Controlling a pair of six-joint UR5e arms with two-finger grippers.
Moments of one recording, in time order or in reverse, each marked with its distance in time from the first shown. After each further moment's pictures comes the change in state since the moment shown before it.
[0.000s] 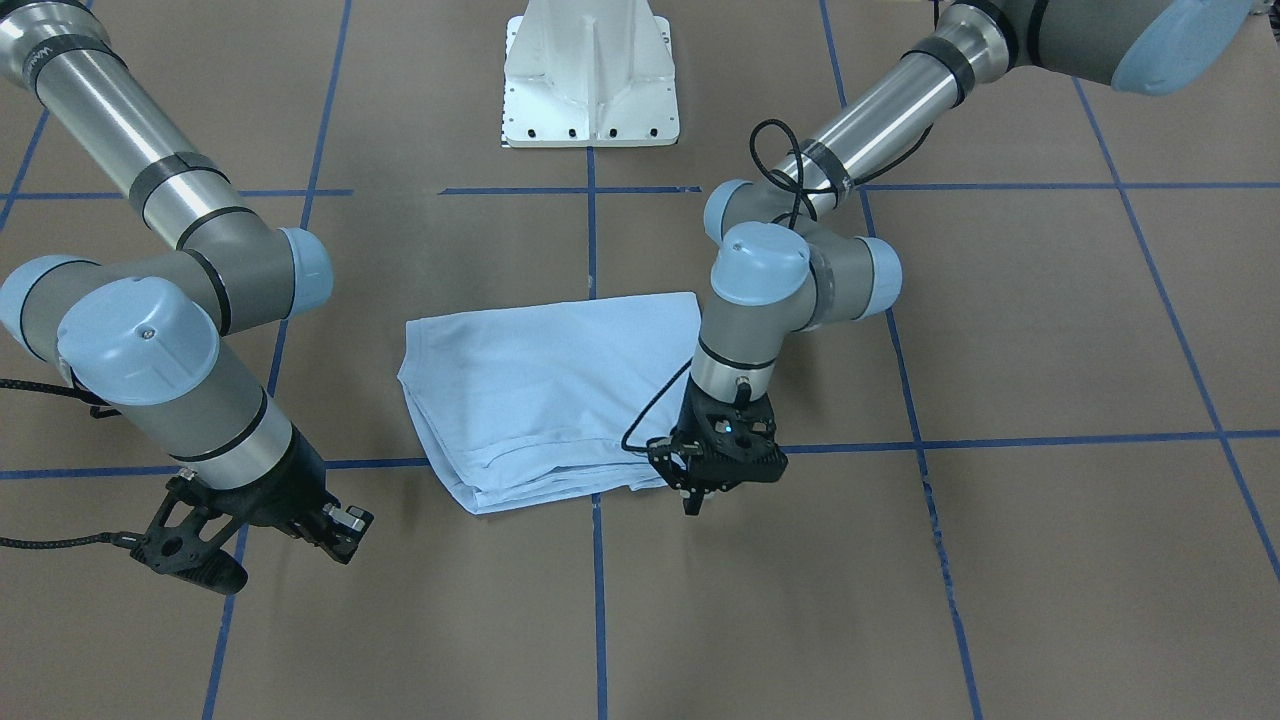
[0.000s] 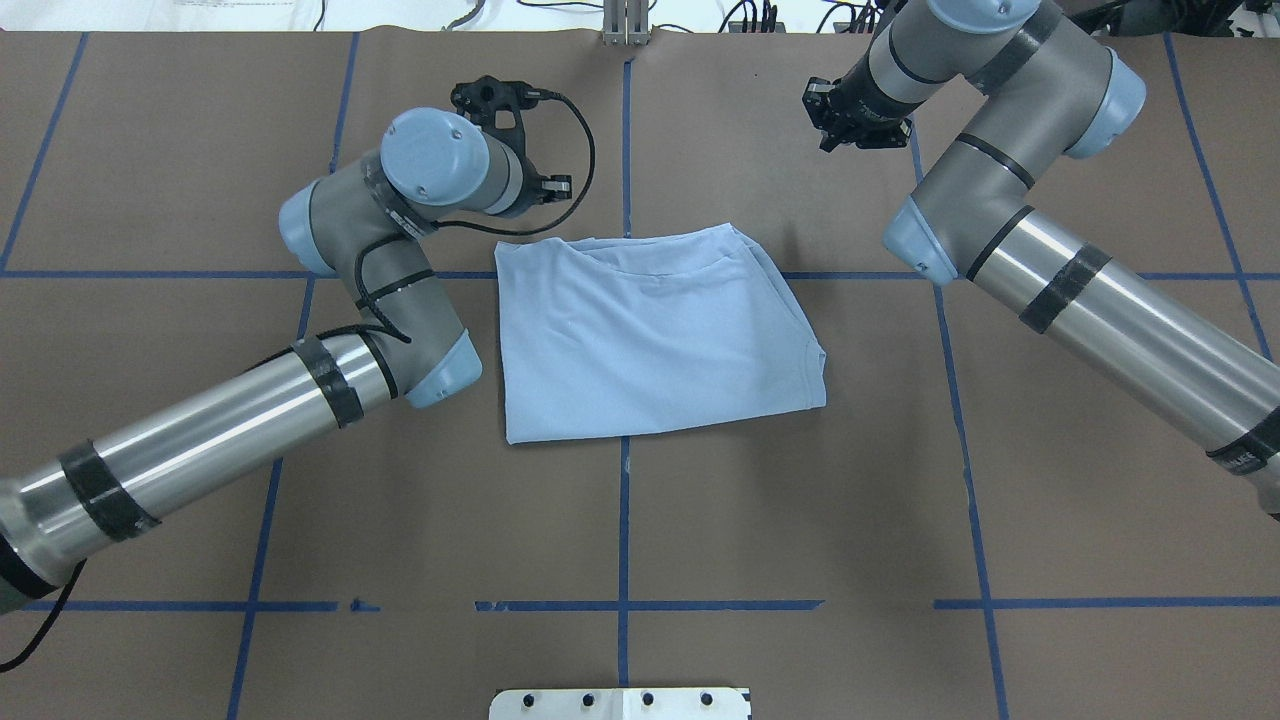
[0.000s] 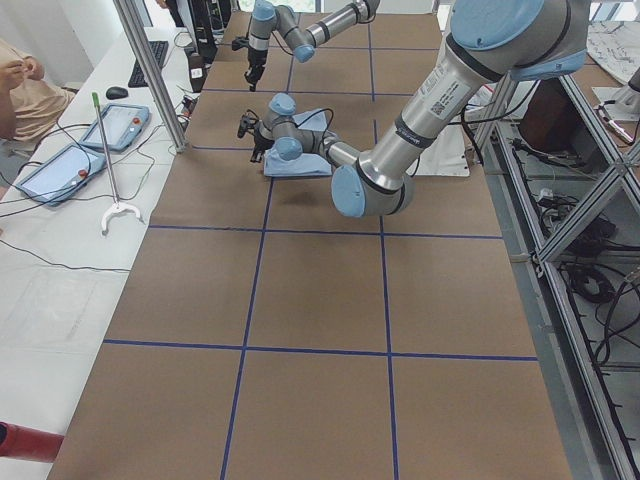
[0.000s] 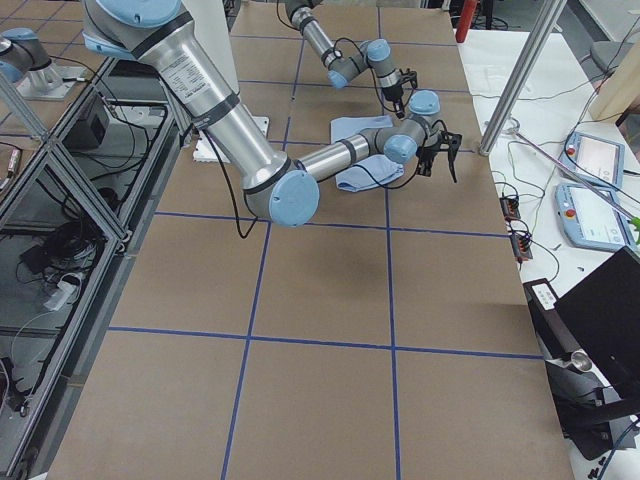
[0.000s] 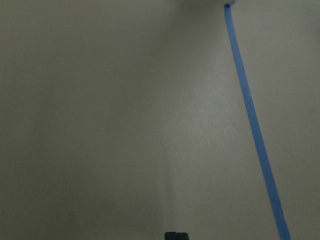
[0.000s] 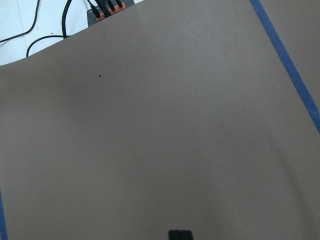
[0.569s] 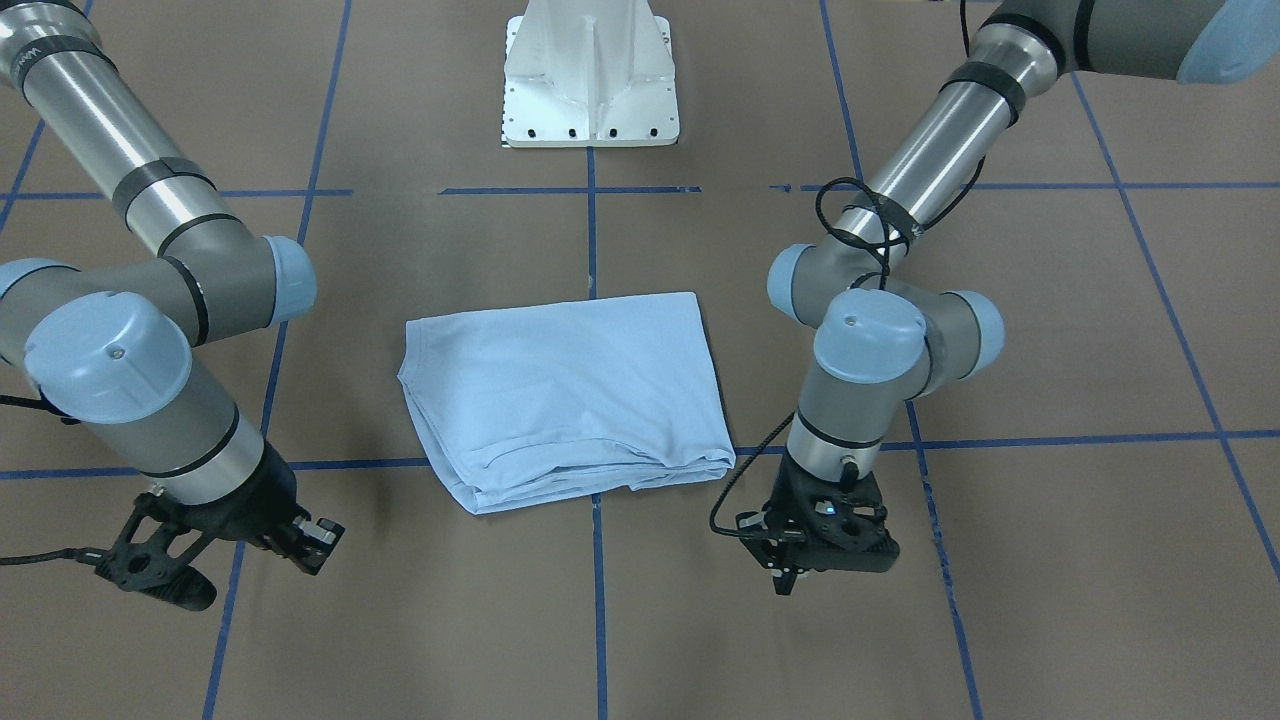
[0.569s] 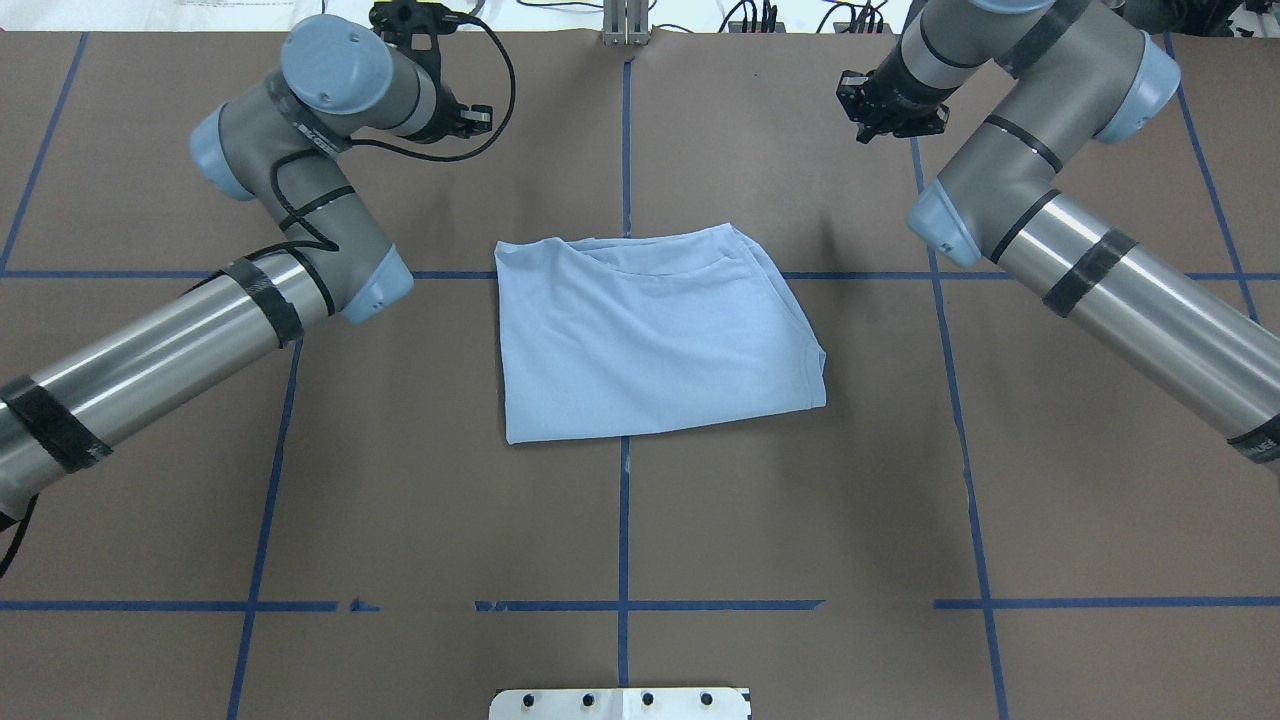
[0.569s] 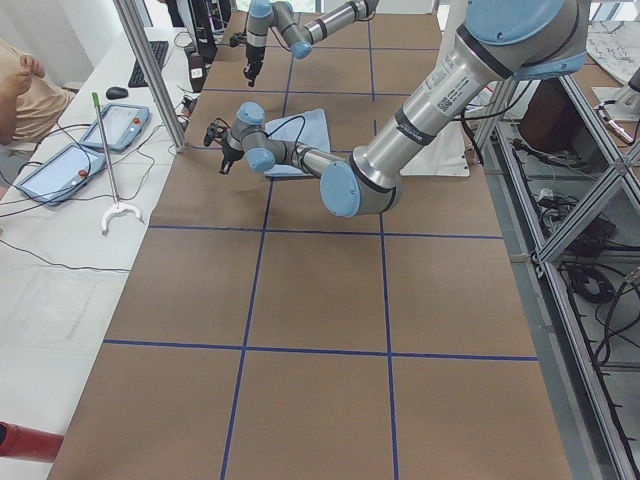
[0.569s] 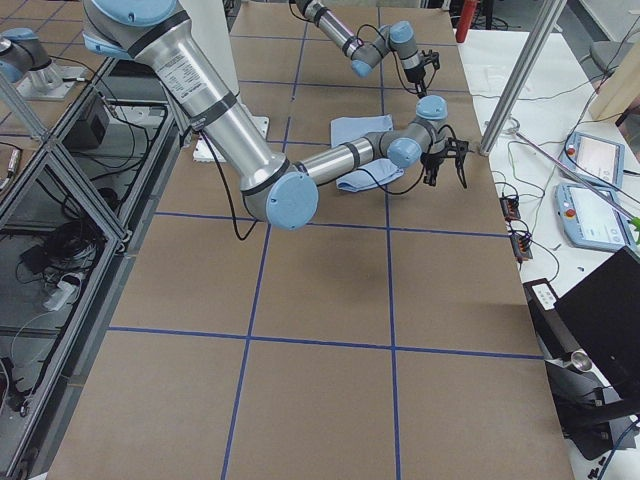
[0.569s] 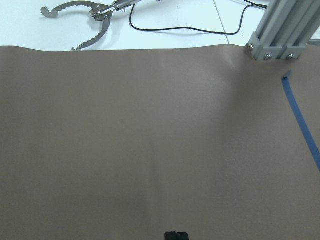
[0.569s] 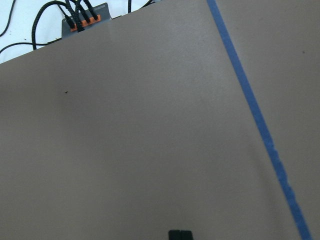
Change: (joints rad) left arm -0.146 0.041 0.058 -0.061 -0.109 0.127; right arm 0.060 -0.024 -0.009 -0.079 0.013 -0.163
